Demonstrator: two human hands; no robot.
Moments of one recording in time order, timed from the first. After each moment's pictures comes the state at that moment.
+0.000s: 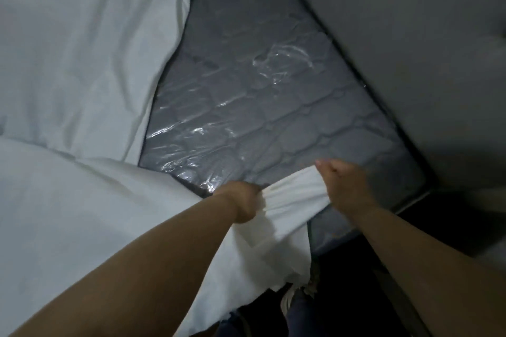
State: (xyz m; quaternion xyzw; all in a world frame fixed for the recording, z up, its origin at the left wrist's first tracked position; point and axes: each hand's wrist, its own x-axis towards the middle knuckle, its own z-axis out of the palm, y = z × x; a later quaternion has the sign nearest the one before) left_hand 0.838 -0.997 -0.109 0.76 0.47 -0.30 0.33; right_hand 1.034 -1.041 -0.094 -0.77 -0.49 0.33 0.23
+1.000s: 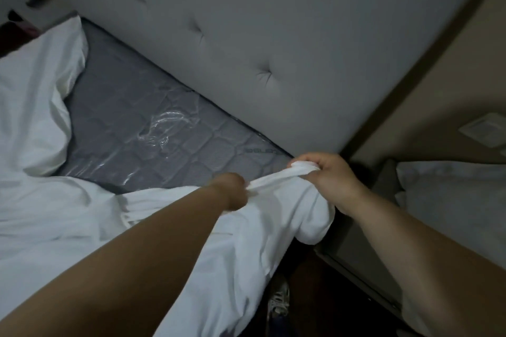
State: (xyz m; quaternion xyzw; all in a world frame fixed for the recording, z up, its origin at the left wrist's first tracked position) left_hand 1.092 -1.010 -0.013 0.84 0.39 -0.30 0.23; right_hand 1.243 -1.144 0.035 -0.74 -0.26 0.44 0.43
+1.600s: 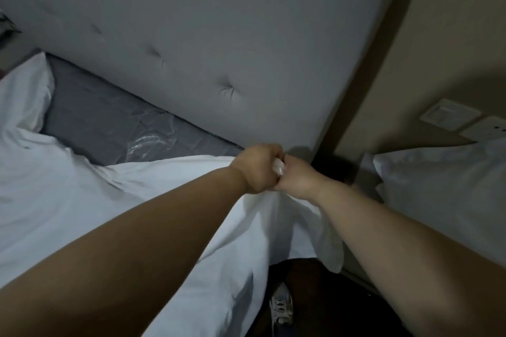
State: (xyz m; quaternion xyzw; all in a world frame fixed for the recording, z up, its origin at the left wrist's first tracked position) left_hand 1.194 -1.039 0.056 0.92 0.23 -0.12 0.30; right_hand 1.270 -1.132 0.035 -0.79 -0.30 0.45 0.29
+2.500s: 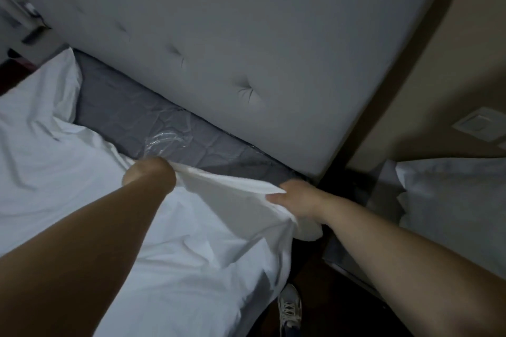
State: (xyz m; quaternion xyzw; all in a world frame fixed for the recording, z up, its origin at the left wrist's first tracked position) left_hand 1.078 -0.925 0.042 0.73 0.63 -0.27 0.05; right_hand 1.257 -1.120 0.002 -0.78 -0.40 0.48 0.10
